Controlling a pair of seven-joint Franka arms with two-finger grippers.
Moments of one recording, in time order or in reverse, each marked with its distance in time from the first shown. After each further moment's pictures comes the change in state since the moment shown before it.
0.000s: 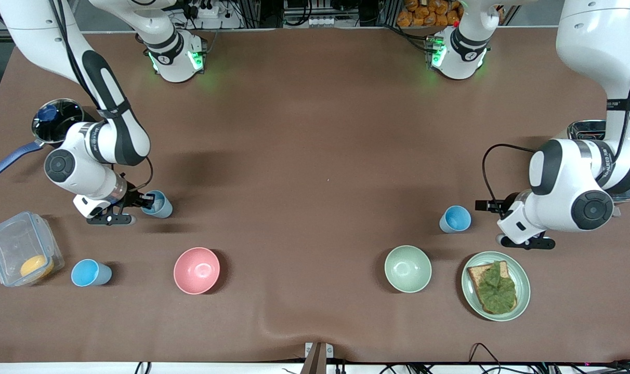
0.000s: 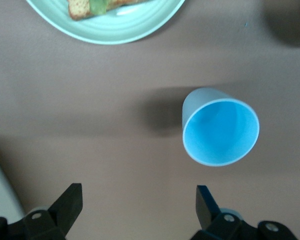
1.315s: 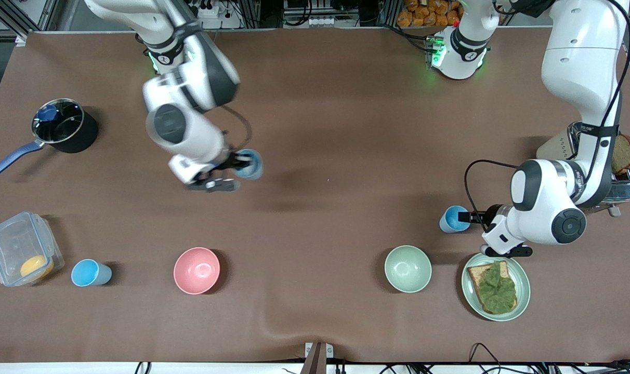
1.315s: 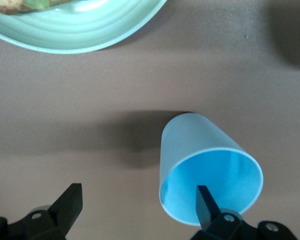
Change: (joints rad) left arm -0.009 0.133 -0.001 0.028 -0.069 0.082 -0.019; right arm 0.566 -0.095 0.031 0.251 0.107 -0.393 0.621
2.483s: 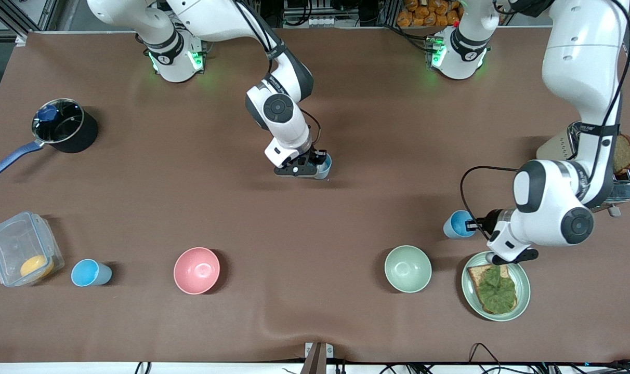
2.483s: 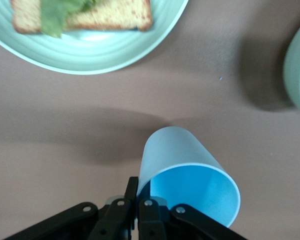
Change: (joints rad) left arm -0.005 -0.026 0.002 0.036 -0.060 0.020 -0.129; right arm 0.255 0.260 -0.003 0.010 0.057 0.436 0.183
